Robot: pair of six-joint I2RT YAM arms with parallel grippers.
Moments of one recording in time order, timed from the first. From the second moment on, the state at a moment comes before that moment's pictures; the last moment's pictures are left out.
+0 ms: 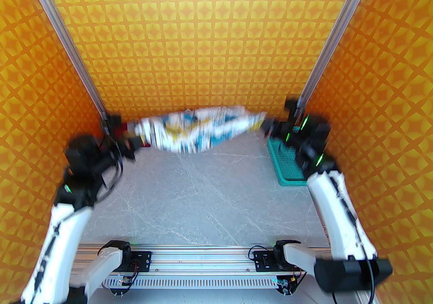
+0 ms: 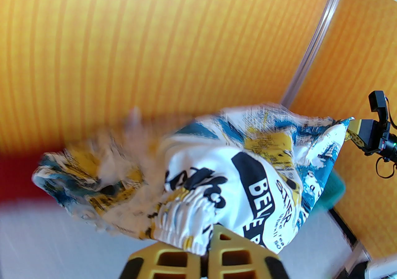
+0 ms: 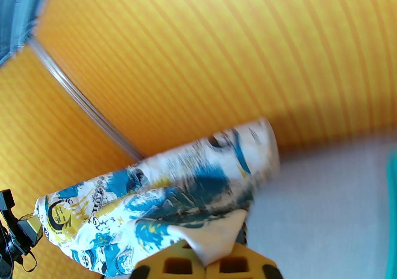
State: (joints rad) left arm -0.11 0.88 1.01 -0.46 0.45 -0.29; right arm 0.00 1.10 1.01 -0.29 -0.51 0.51
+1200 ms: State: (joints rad) left arm -0.11 1.84 1.17 -0.29 0.39 -0.45; right arm 0.39 1.74 0.95 -0.37 -0.31 0.50
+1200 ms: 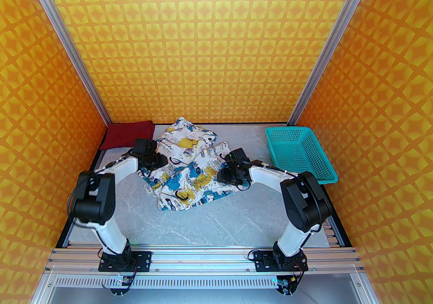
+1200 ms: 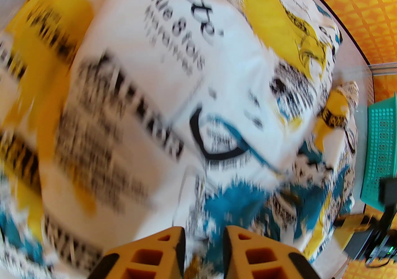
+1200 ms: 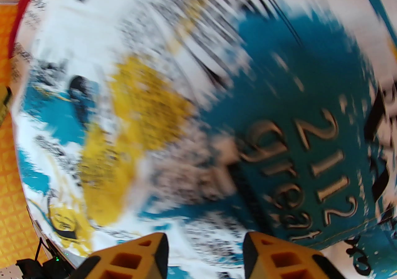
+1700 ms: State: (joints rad) left arm -0.11 1.94 1.22 -0.31 0.39 -0.38; right arm 0.40 1.26 0.57 -0.50 -0.29 0.61
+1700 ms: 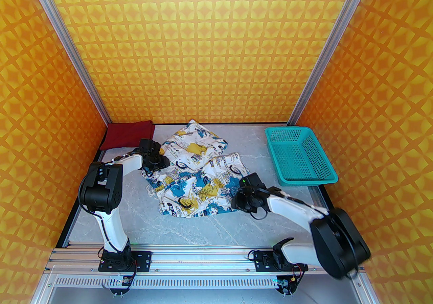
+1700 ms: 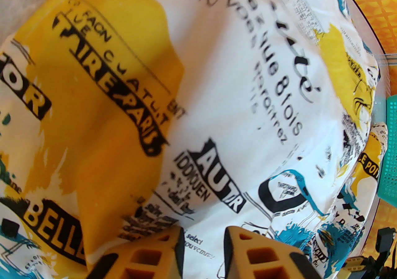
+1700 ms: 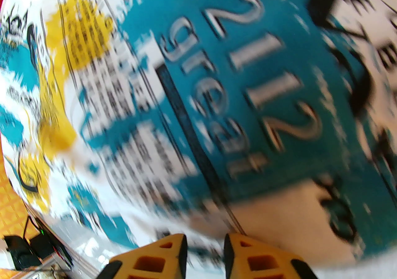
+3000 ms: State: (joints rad) left arm -0.37 1.53 0.68 -0.29 0.40 -0.44; right arm 0.42 1.44 0.66 -0.43 -0.24 0.59
